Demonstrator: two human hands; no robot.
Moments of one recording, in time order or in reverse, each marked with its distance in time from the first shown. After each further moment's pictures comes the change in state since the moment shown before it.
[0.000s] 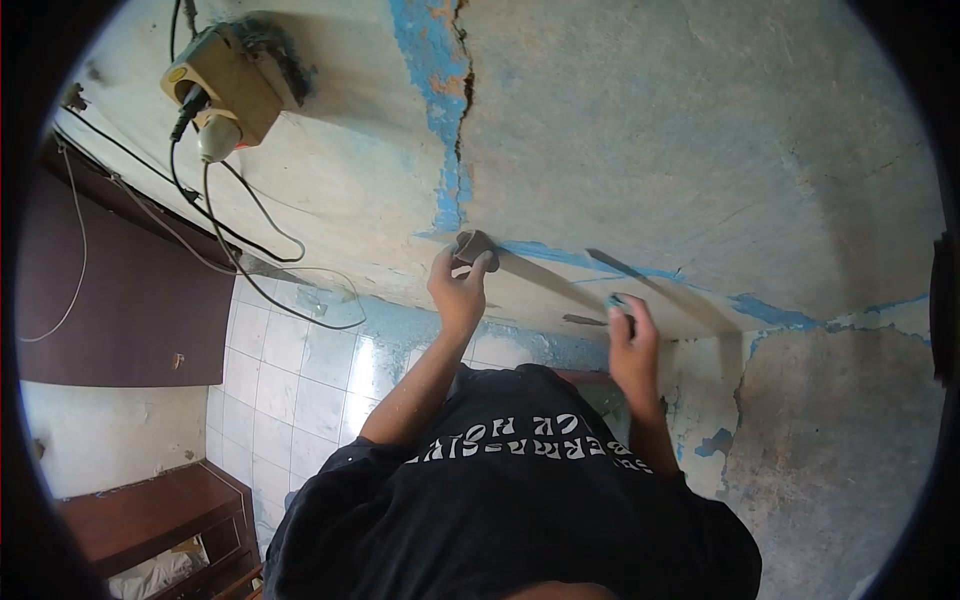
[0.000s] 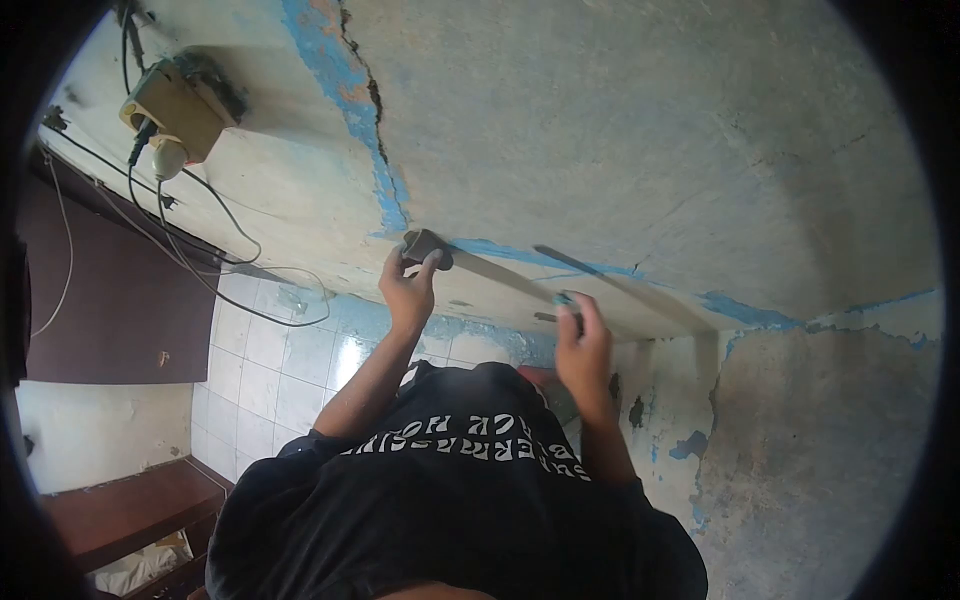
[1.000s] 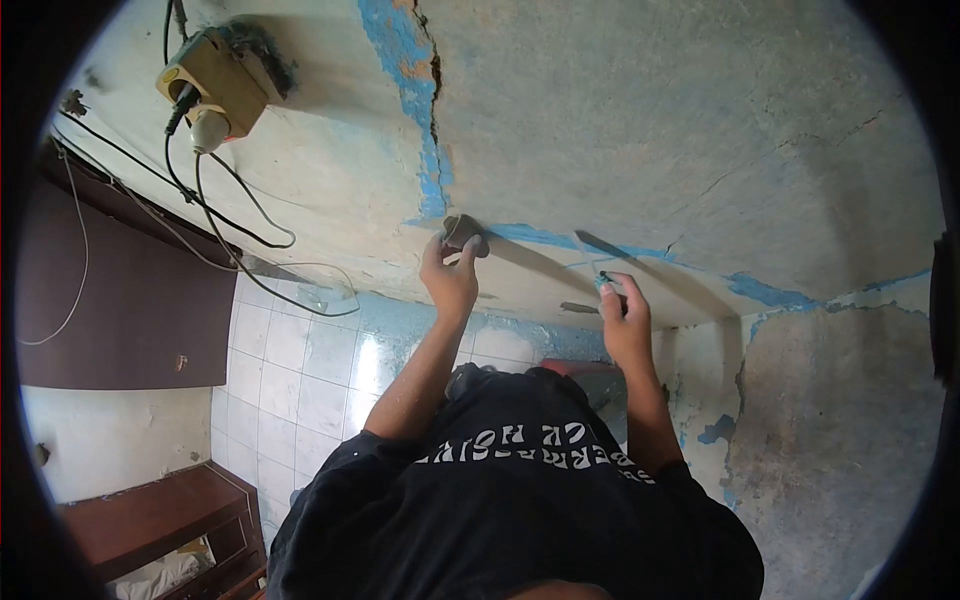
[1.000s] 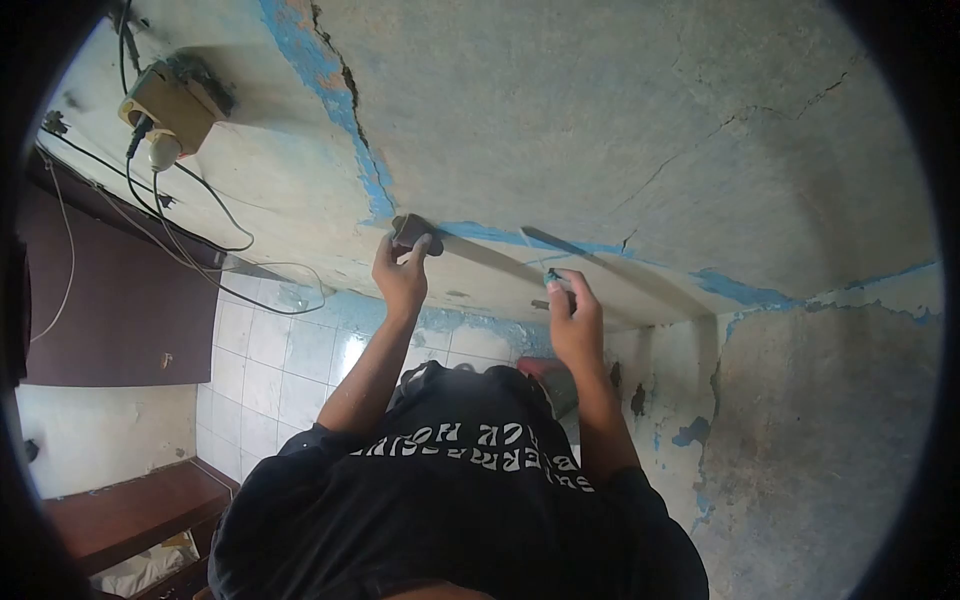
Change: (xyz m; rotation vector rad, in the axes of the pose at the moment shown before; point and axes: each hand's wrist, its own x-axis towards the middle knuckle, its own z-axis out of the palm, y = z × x) left_hand -0.002 0.001 0.004 -0.004 0.020 0.006; right_hand 0.009 0.024 0.006 0.106 -0.031 -0.058
